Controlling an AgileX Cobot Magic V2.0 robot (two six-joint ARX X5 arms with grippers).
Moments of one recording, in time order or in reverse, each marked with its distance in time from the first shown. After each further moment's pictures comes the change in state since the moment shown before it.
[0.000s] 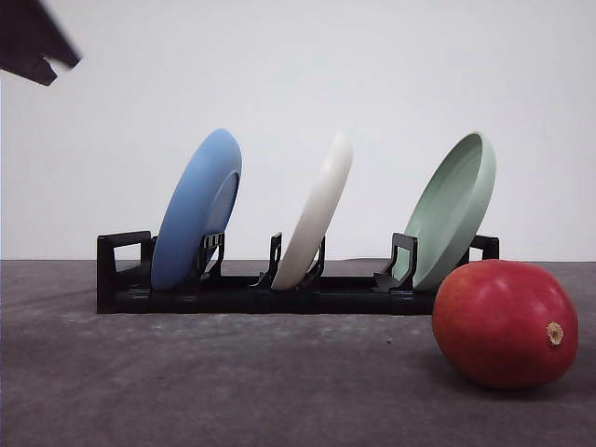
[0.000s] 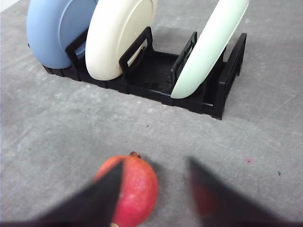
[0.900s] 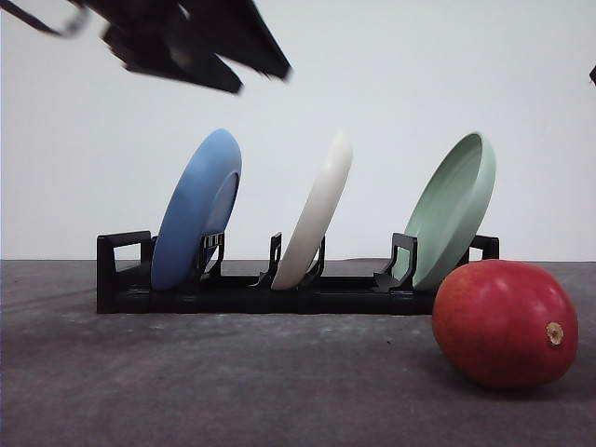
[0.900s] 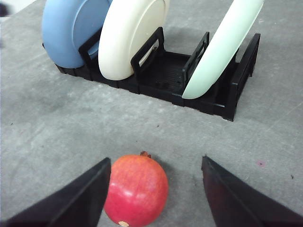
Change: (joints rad) left_arx -0.293 0.451 0.009 0.668 -0.188 -0.001; right_arx 0.000 0.000 0.000 0.000 -0.047 -0.002
